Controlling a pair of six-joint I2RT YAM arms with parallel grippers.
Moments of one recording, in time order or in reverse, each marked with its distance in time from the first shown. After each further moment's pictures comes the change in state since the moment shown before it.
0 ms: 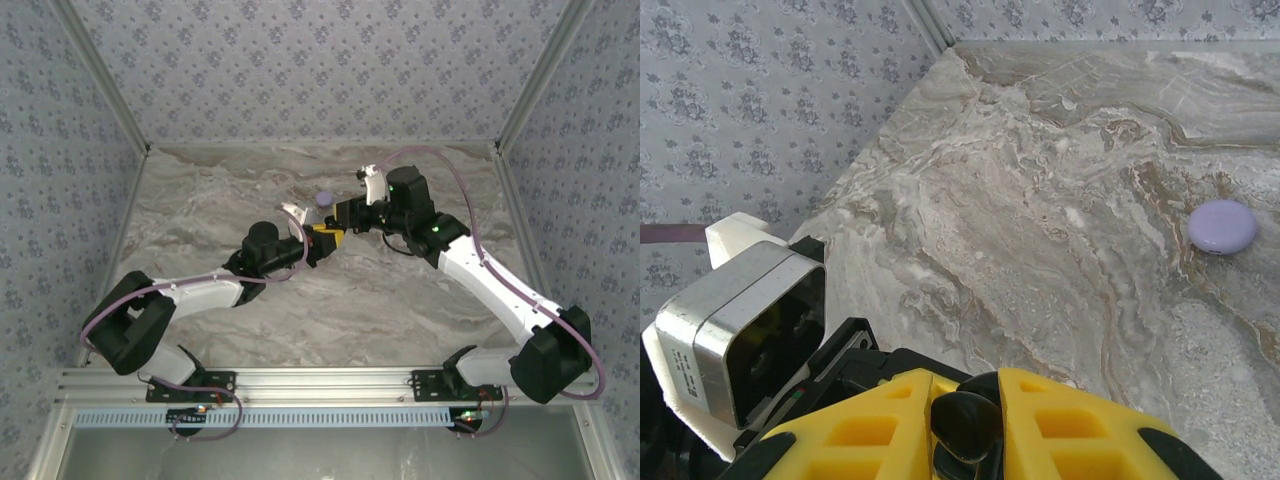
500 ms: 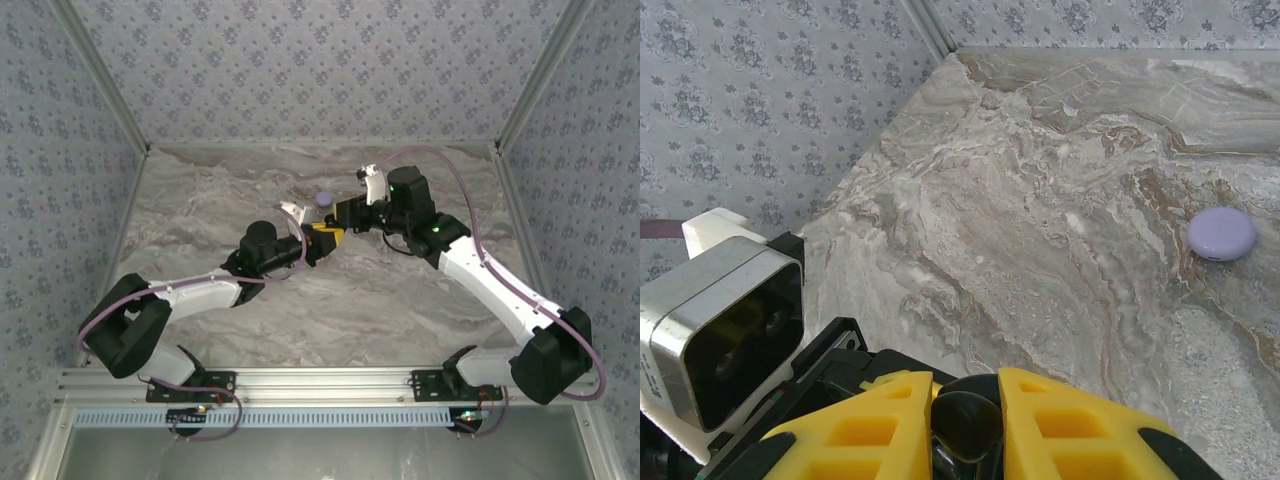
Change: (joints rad) left arm 0.000 -0.023 0.003 0.000 0.016 -0.003; right arm 0.000 -0.005 -0.002 0.006 0.001 -0.004
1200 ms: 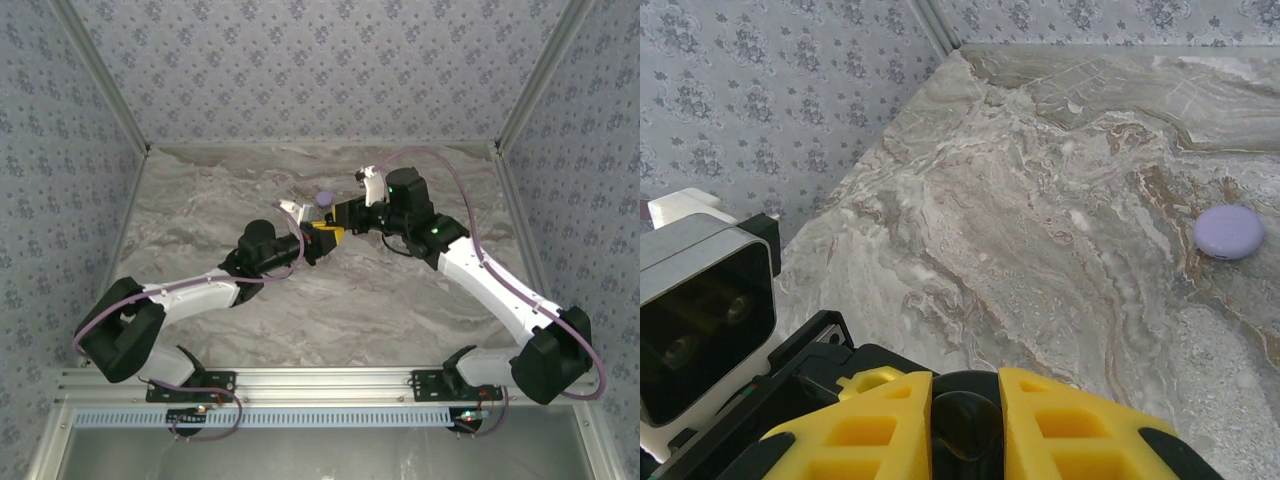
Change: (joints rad) left arm -0.006 -0.032 0.012 -0.028 -0.005 -0.026; right arm 0.009 0.000 -0.013 0.015 -0.001 0.000
